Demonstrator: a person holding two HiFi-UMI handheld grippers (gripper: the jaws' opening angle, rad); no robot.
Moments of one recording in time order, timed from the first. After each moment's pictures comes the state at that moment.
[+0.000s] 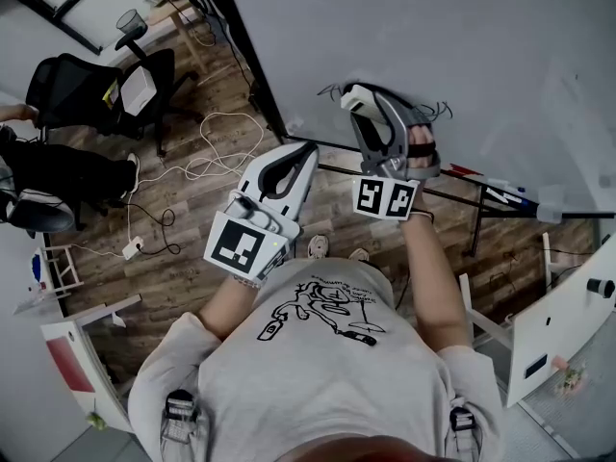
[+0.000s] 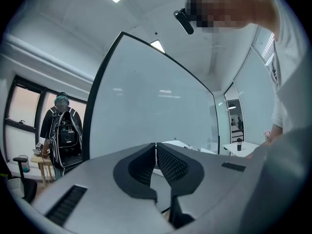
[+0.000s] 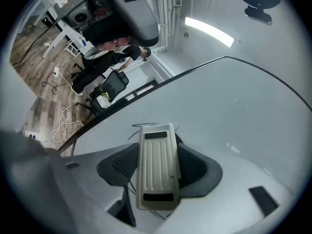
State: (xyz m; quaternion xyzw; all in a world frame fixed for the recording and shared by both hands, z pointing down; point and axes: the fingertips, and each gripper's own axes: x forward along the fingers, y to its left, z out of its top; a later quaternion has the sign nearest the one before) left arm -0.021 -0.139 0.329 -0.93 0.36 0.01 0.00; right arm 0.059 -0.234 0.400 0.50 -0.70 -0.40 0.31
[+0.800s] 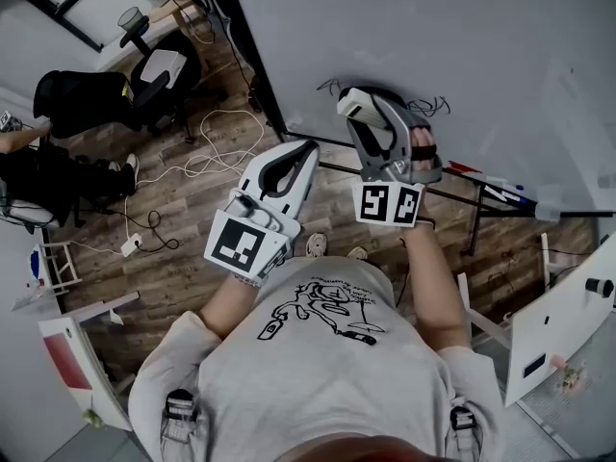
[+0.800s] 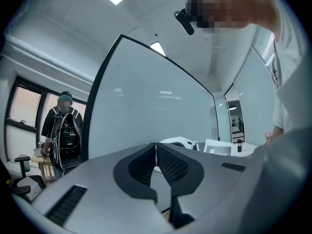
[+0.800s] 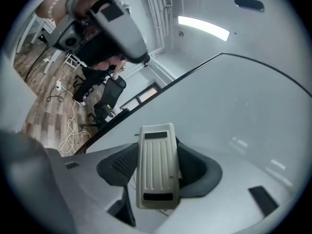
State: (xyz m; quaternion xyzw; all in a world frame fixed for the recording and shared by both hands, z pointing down) left arm -0.020 -0.127 0.325 -0.93 0.37 0.02 0.00; right arm 0.051 -0.207 0.388 0.48 -0.74 -0.36 0.30
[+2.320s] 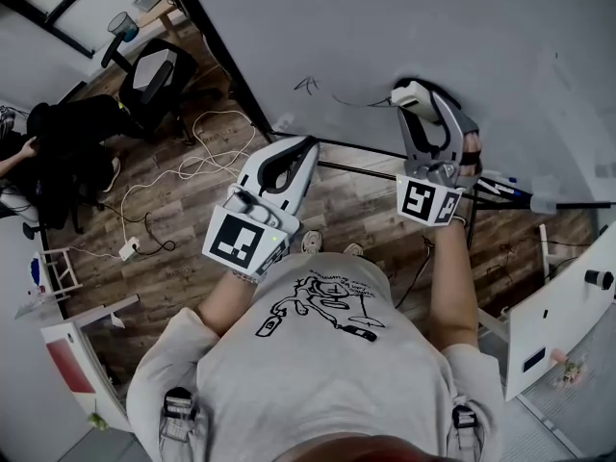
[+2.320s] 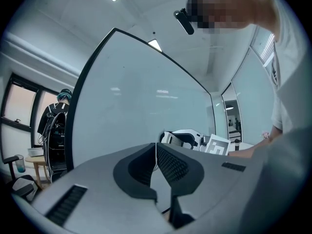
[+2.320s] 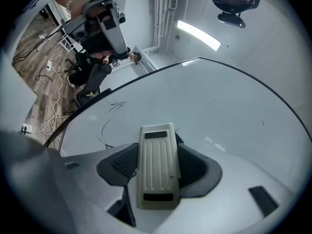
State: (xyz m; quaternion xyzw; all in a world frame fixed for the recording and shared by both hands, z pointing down) left arm 0.019 -0.135 0.328 -0.94 0.35 0.01 0.00; right arm 0.176 -0.206 0.360 0.54 -0.67 -0.42 0.28
